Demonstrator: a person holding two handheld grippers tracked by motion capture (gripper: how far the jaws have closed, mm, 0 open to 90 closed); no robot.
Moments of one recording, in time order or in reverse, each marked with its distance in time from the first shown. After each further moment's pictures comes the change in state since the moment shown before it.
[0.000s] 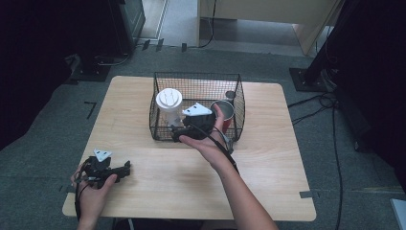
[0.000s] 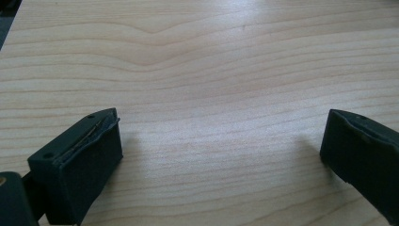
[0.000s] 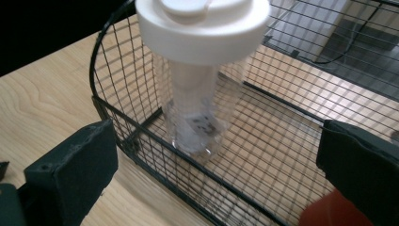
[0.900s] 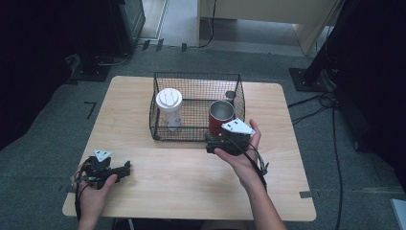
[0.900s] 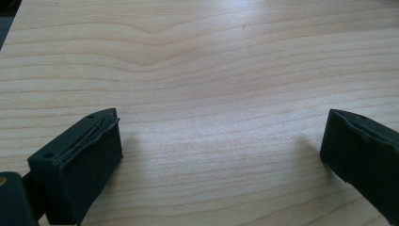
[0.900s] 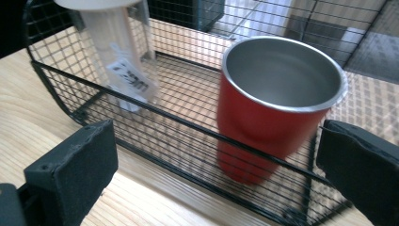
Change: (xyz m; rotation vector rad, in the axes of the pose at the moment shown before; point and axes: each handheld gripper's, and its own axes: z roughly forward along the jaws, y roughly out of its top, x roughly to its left) left arm 0.000 0.000 0.000 0.000 0.000 0.002; right arm -0.056 -0.060 -0.067 -0.067 -0.111 0.112
